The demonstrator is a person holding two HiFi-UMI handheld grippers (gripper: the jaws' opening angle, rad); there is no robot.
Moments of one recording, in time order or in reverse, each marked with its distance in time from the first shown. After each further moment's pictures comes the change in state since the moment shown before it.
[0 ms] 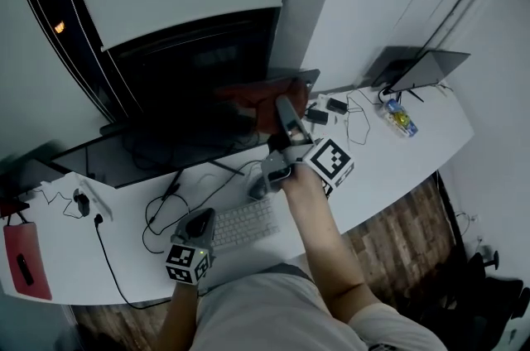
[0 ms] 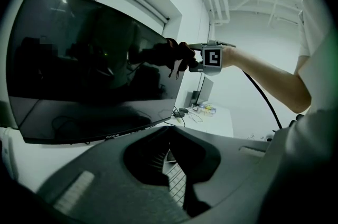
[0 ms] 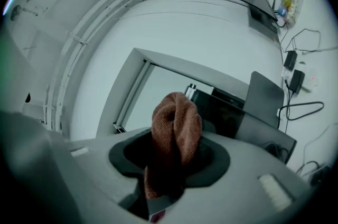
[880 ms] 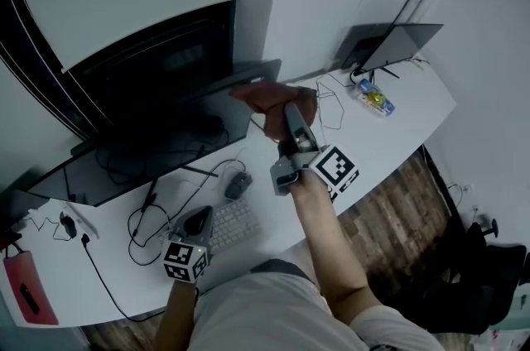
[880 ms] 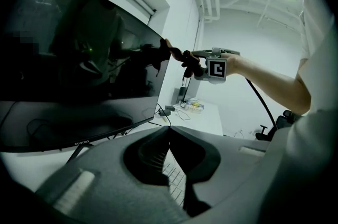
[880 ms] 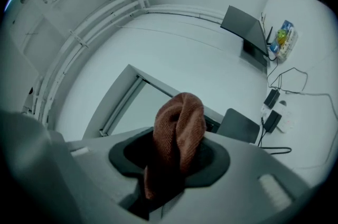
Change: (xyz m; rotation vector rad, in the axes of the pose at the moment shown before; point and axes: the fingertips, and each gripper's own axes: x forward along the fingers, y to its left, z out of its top) left arm 0.055 -0.052 0.005 0.048 0.040 -0.138; right arm -0.078 -0.057 0.085 -0.086 -0.130 -0.127
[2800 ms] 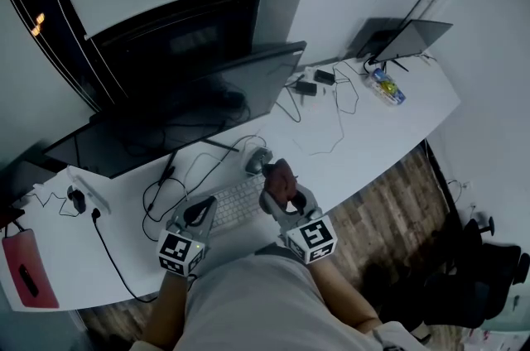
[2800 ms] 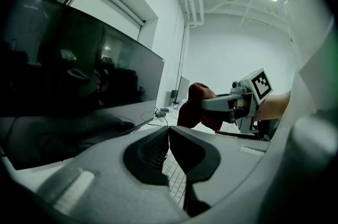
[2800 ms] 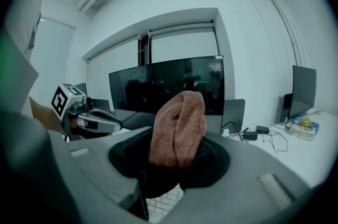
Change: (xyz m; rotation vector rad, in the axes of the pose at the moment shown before) left arm -0.087 0.020 -0.008 0.109 -0.047 -0.096; right arm -0.162 0.013 -0.229 -0.984 0.545 0.025
